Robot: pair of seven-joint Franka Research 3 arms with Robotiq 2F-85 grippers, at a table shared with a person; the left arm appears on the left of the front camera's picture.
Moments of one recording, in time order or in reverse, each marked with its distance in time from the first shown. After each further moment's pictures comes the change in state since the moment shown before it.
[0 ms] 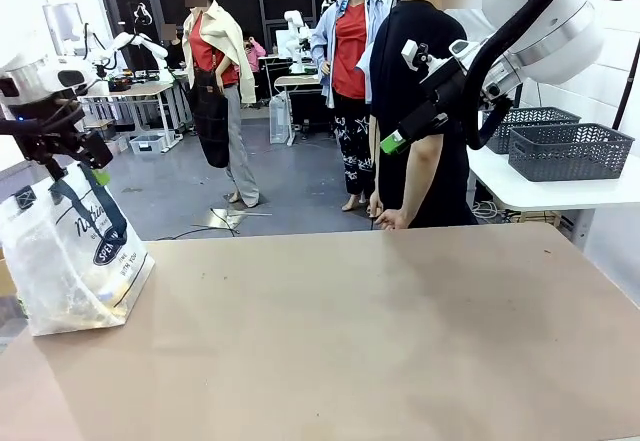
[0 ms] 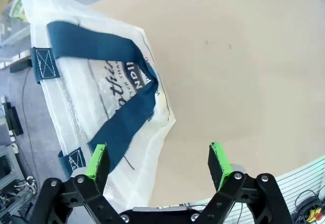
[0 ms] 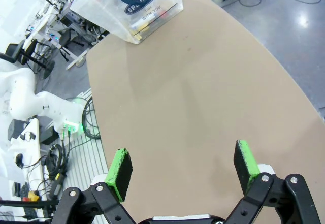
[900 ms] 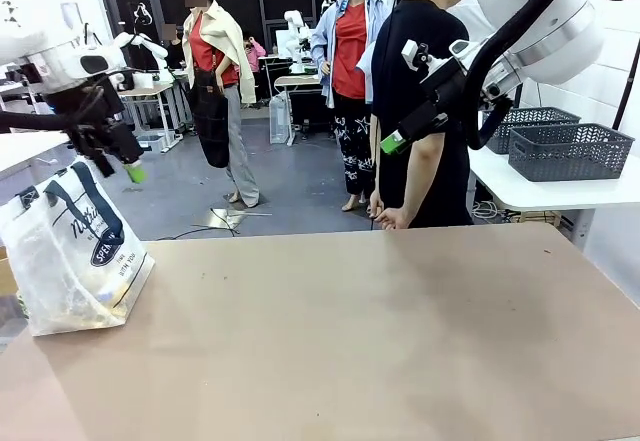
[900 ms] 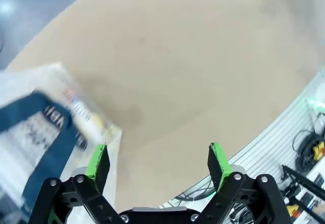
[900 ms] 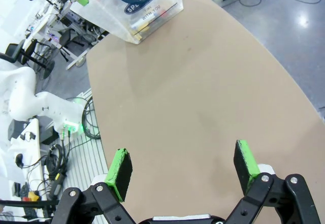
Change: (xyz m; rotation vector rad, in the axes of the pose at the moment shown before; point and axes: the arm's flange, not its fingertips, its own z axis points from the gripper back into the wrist) left arm 0.018 -0.069 0.008 -0.279 0.006 -0.372; right arm 0.000 0.000 0.000 0.000 0.000 0.000
